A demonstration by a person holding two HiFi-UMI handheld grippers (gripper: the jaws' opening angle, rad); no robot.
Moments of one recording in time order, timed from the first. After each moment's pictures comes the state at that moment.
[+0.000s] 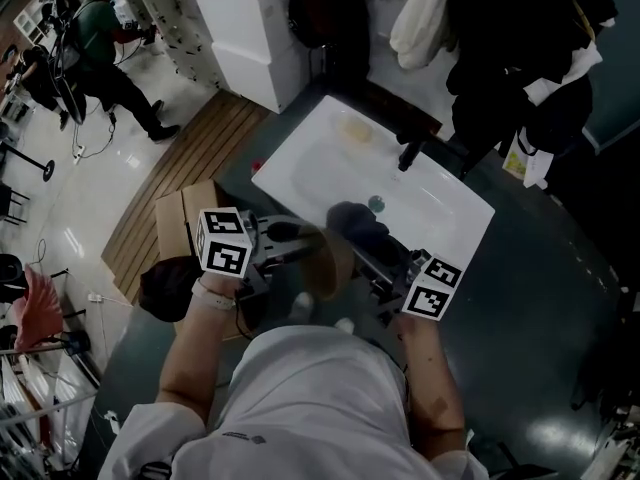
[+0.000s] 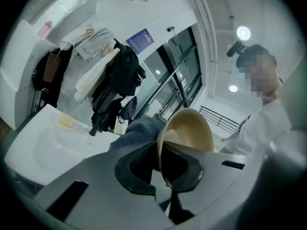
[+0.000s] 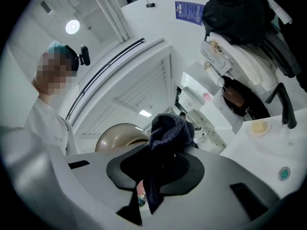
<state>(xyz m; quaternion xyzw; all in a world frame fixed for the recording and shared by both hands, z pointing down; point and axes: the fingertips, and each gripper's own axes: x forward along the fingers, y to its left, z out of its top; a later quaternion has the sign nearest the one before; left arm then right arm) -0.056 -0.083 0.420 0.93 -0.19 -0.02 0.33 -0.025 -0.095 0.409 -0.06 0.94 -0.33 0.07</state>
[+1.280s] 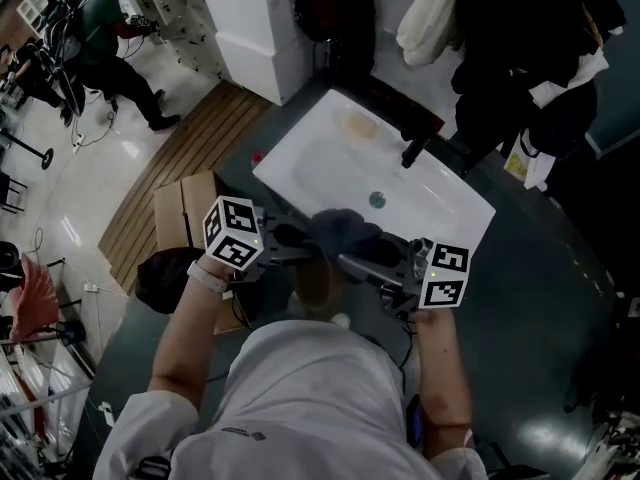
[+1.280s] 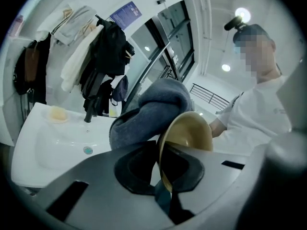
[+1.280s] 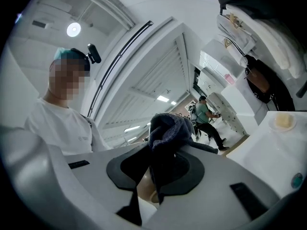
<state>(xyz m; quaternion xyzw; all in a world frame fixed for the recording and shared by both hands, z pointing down) -0.047 -0.056 0.464 0.94 -0.10 0.11 0.30 -0.036 -0.060 0.386 0.09 0.94 -0.32 0.00</state>
